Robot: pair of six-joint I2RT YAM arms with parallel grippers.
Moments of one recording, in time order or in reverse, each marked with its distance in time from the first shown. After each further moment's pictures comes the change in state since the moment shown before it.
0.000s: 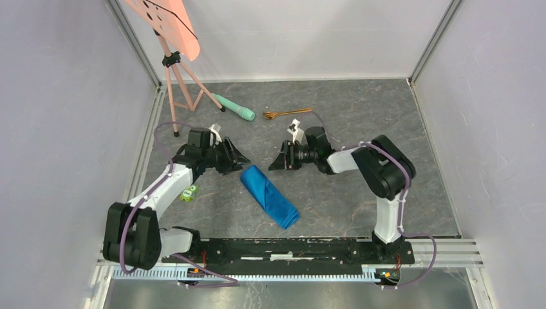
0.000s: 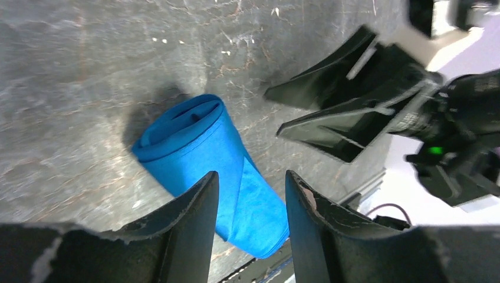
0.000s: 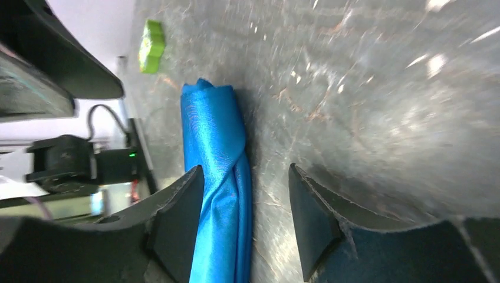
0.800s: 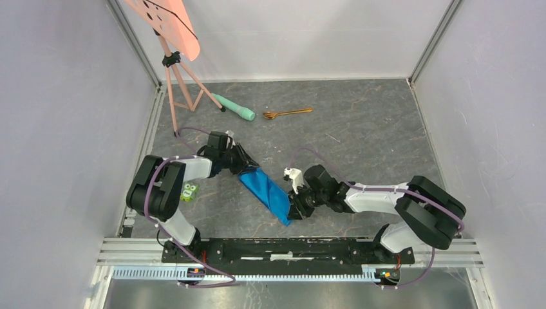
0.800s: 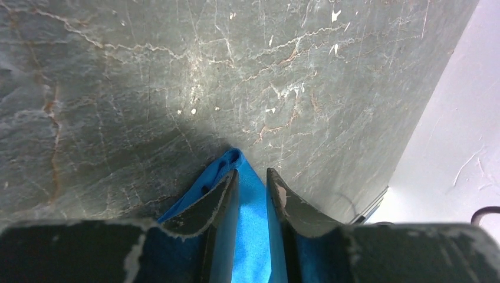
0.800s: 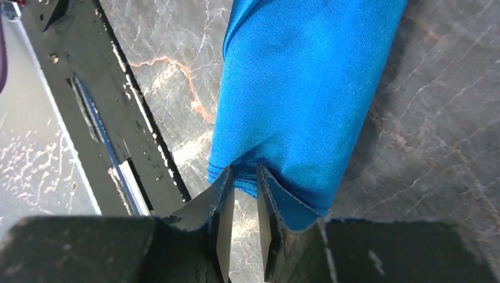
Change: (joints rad) left arm -0.071 0.429 -0.046 0.436 0.002 -0.135; right arm 0.307 -0.560 -0.364 -0.492 0.263 -0.489
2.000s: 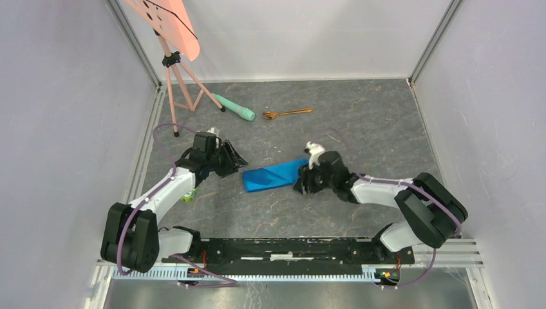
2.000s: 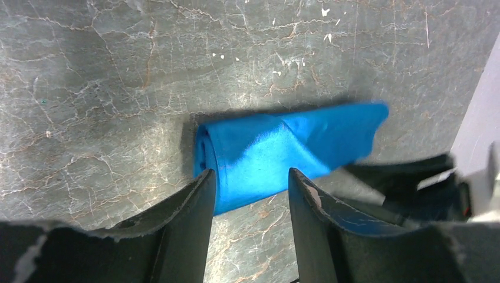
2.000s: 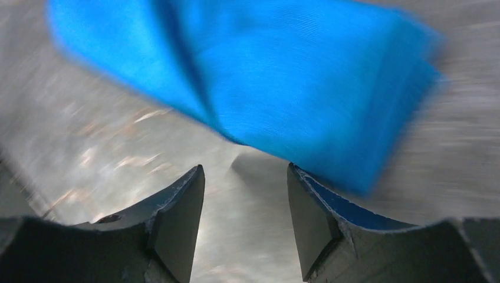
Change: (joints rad) left arm 0.000 -0.415 -0.013 -0.371 -0.203 0.100; right arm -0.120 0.009 0.001 0.117 0.248 0.127
